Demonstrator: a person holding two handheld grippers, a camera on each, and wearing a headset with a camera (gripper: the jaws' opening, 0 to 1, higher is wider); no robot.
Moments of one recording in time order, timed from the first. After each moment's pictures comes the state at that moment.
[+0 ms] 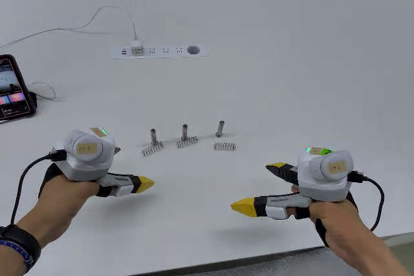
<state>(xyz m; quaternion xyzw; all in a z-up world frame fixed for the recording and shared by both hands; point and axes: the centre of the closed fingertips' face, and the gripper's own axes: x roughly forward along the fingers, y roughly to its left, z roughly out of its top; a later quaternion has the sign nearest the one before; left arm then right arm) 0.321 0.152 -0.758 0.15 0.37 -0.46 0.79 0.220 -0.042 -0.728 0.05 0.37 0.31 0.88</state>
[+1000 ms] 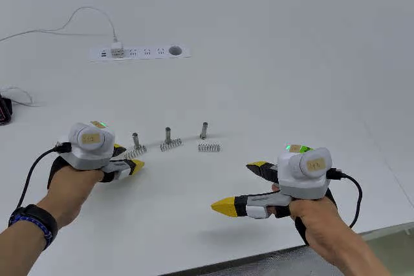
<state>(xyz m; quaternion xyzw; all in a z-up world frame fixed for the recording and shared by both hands) 0.359 0.122 -0.786 0.13 0.37 -0.44 0.81 0.224 -0.034 -0.722 0.06 0.36 0.31 0.88</state>
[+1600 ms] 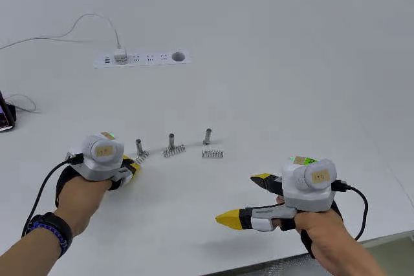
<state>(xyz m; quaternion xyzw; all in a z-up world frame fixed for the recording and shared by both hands) 0.361 0.129 -0.795 0.16 0.37 -0.41 0.82 0.215 -0.033 -0.730 0.07 0.37 0.31 0.87</state>
